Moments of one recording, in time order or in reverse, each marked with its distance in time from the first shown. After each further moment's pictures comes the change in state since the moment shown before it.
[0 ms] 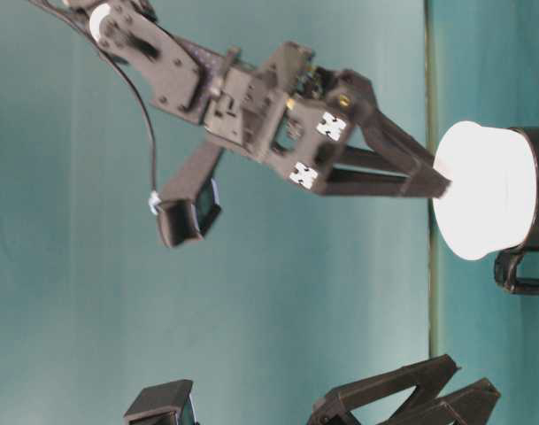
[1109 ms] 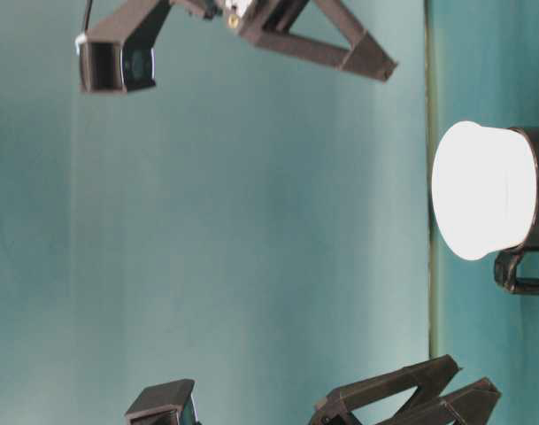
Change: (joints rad) left arm 0.000 0.002 0.000 0.002 -0.002 -0.011; right arm 0.040 -0.333 0.311 -0.043 -0.152 0.000
